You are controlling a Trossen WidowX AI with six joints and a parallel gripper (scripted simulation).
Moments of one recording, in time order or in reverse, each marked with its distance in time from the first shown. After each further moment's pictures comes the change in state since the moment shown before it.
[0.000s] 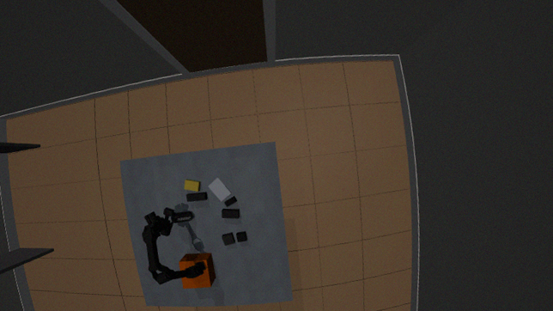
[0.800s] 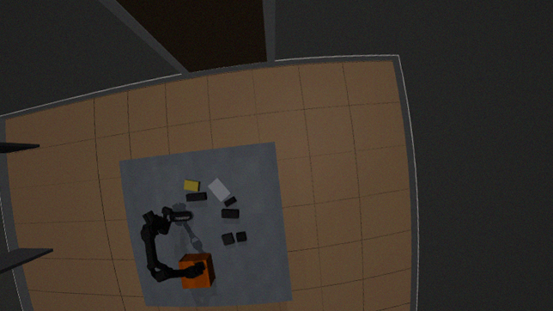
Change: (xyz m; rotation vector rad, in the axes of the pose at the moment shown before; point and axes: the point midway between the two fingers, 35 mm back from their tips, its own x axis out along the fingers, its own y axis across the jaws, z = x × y) arm 0.010 0.000 0.017 -0.002 -0.006 -0.001
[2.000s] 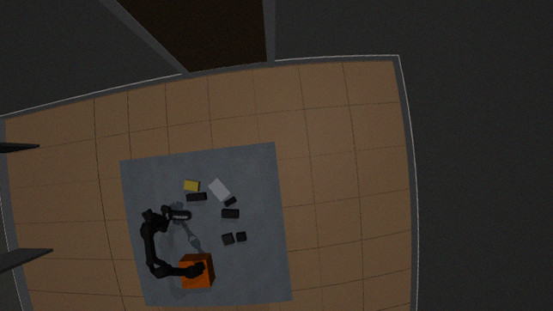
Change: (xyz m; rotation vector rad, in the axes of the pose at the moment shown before) arm 0.020 0.001 0.022 -0.003 -0.007 0.000
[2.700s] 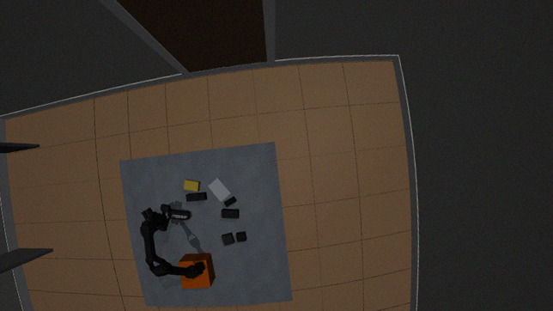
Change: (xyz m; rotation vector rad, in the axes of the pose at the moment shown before) arm 0.014 0.000 0.011 -0.002 -0.004 0.000
